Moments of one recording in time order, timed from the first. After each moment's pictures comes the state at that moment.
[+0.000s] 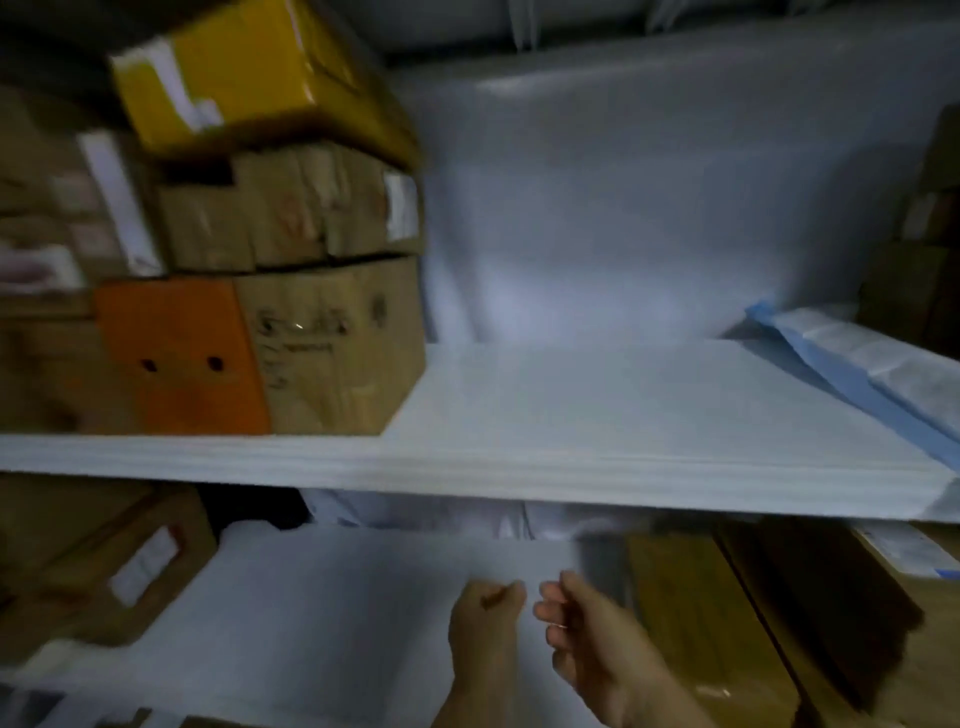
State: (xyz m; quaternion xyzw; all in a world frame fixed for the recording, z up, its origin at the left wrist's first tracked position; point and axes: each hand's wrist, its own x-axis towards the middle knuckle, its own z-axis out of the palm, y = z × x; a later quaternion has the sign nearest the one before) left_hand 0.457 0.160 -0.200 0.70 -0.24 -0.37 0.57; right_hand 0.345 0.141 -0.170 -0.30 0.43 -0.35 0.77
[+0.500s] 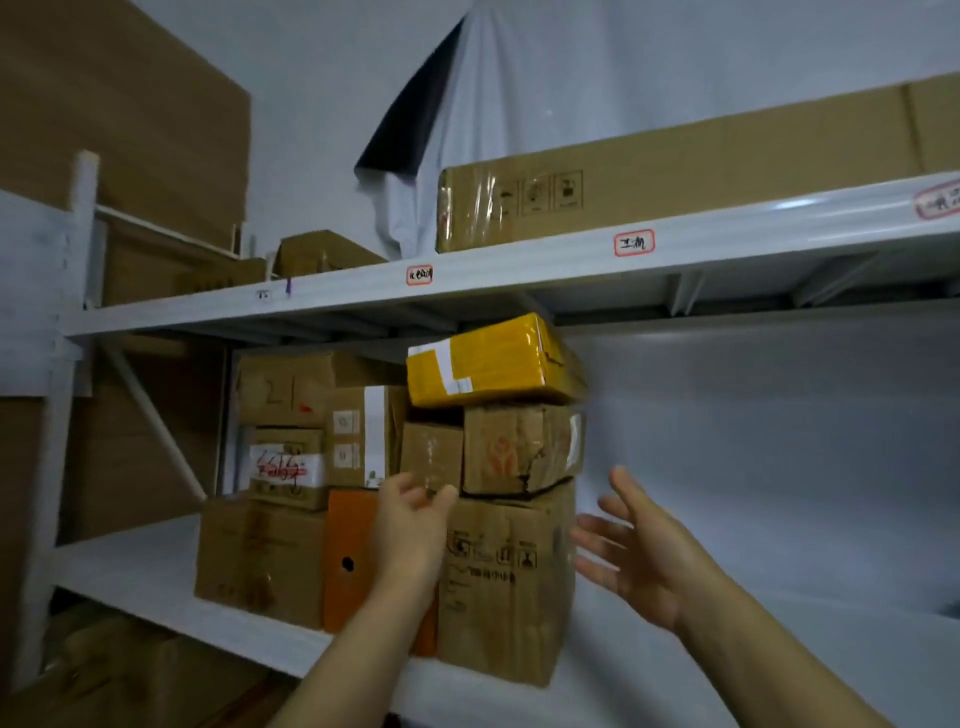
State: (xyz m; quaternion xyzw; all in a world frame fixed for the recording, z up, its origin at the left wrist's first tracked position) left_hand 0.644 0.210 0.088 0.60 -0.30 -0.06 0.74; right_hand 0.469 0.128 0.101 -0.49 0.23 -0.42 0.73
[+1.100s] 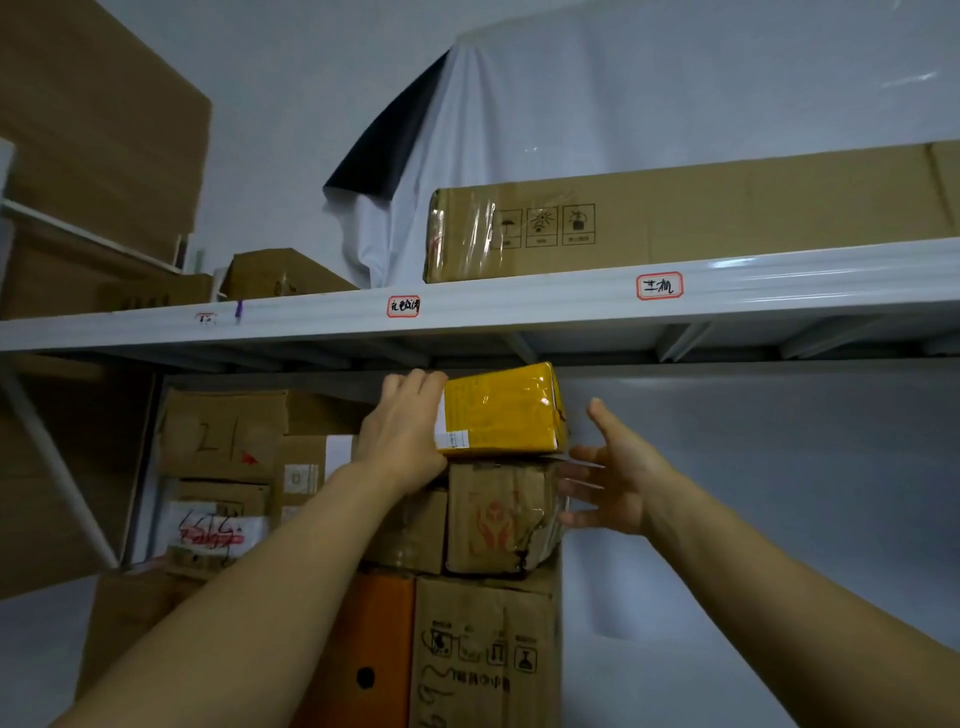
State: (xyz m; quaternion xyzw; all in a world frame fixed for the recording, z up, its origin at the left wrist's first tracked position) left_hand 0.729 0.143 0.216 0.68 -0.56 0.34 0.34; right_hand 0.525 0.062 0.202 -0.56 0.27 -0.42 0.66
